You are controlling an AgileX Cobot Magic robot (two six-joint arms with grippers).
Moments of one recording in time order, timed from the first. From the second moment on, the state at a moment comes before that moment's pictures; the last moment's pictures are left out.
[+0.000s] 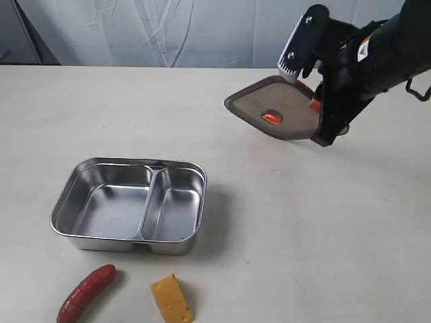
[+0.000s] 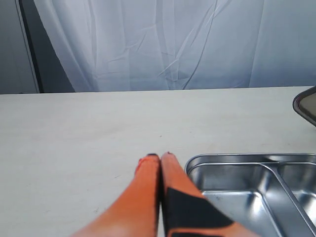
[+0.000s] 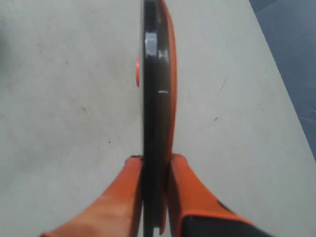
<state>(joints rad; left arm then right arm) -0.01 0.01 -0.01 -0.02 0.20 -0.04 0.40 1.51 -1.06 -0.11 0.58 -0.69</state>
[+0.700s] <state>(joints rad) -0.01 0.01 -0.01 -0.02 0.19 -0.04 0.87 1.58 -0.80 -0.18 0.76 -0.46</state>
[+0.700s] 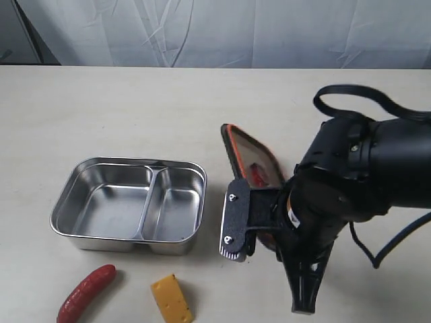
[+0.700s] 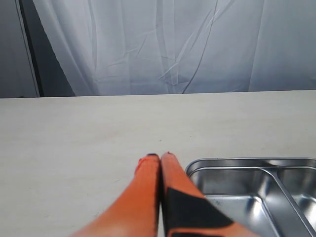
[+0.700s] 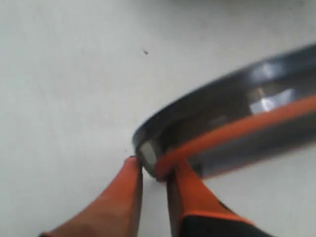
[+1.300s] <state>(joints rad) -0.01 0.01 -0.01 -0.02 0.19 -0.04 0.88 1.63 -0.79 -0.12 0.70 -0.45</state>
